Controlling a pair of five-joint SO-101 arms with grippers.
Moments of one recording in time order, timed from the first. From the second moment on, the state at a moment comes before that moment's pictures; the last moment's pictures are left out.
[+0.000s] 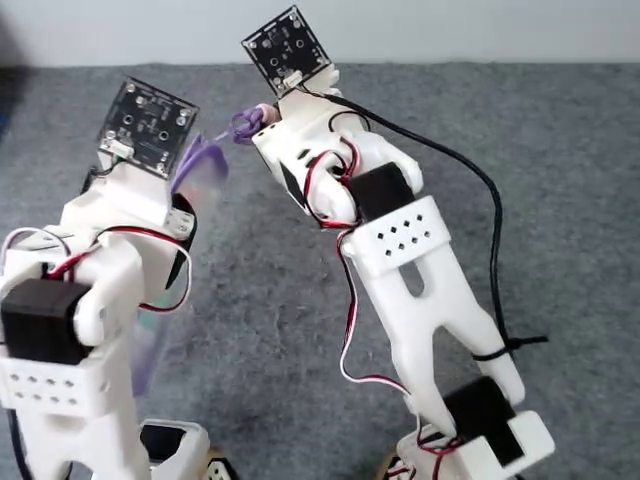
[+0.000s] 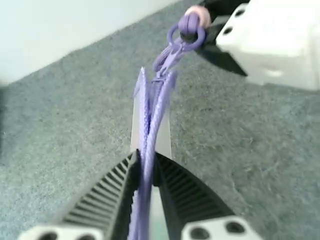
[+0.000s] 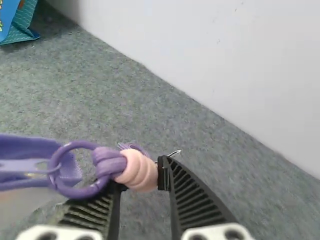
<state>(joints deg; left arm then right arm) 0.4 -36.1 -7.4 98.9 -9.7 -27.3 -3.2 -10.8 51.2 10.9</state>
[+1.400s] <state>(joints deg) -0.7 -35.9 7.2 85.9 0.6 -39.2 -17.1 -10.5 60.0 2.1</state>
